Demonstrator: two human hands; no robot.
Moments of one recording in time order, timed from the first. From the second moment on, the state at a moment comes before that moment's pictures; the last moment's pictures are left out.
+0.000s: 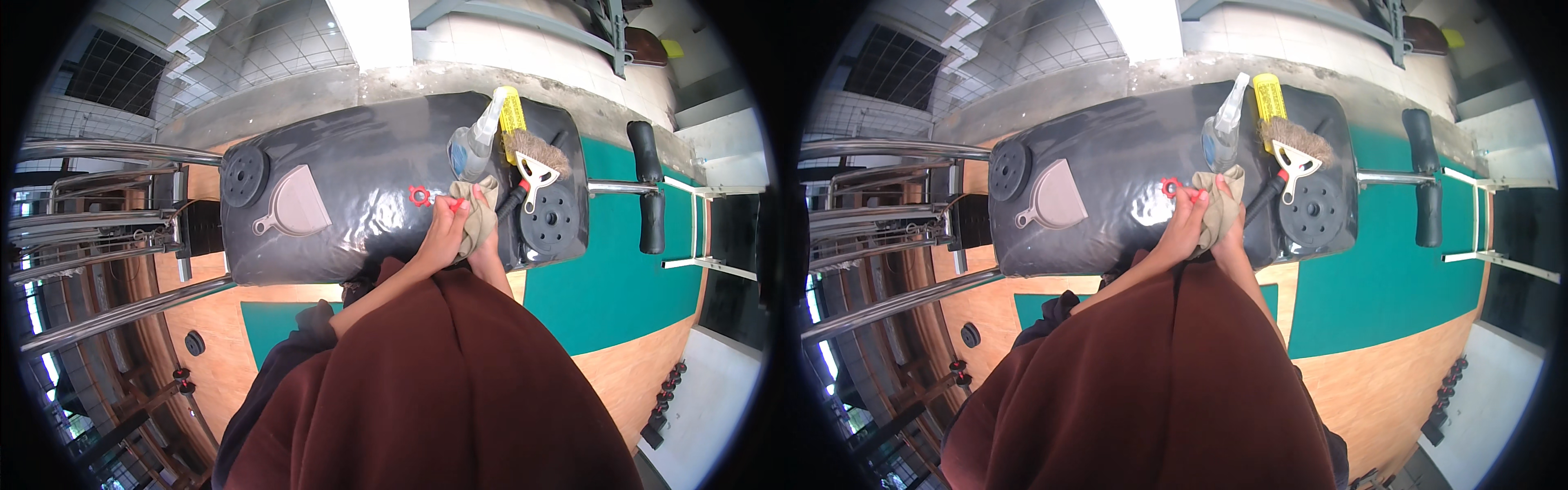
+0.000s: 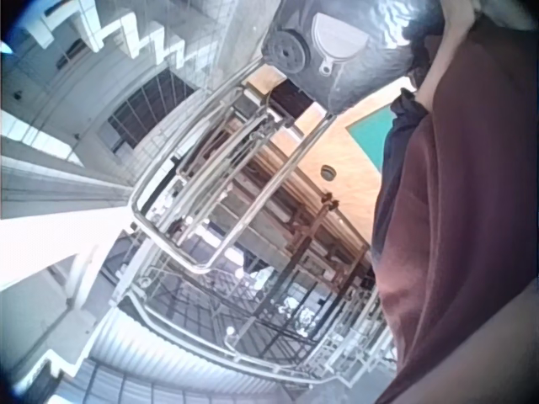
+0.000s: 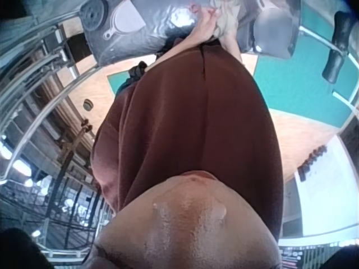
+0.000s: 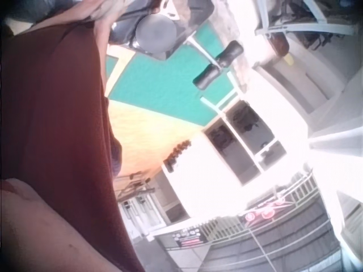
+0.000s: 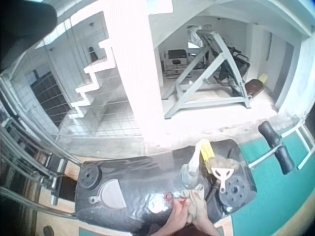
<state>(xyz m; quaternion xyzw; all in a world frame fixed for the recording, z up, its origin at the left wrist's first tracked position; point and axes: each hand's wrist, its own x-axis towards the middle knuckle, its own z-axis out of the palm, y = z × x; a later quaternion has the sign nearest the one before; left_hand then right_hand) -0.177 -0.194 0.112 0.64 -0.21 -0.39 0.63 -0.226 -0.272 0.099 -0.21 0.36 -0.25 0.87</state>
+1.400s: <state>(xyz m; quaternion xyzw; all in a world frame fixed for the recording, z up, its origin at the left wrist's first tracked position) -0.187 -0.250 0.087 0.71 -0.65 -0.14 0.23 -0.280 -0.401 0.047 -0.77 0.58 -0.10 0.24</state>
